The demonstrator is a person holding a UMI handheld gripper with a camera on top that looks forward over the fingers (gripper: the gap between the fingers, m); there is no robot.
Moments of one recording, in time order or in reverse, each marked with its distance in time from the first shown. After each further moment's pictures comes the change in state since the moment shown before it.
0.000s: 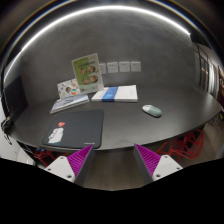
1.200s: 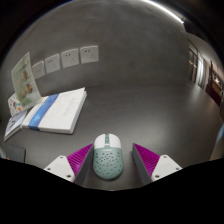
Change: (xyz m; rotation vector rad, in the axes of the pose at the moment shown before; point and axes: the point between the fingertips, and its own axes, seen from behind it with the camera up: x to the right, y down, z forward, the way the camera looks) arm 0.265 -0.119 0.265 -0.090 0.203 0.064
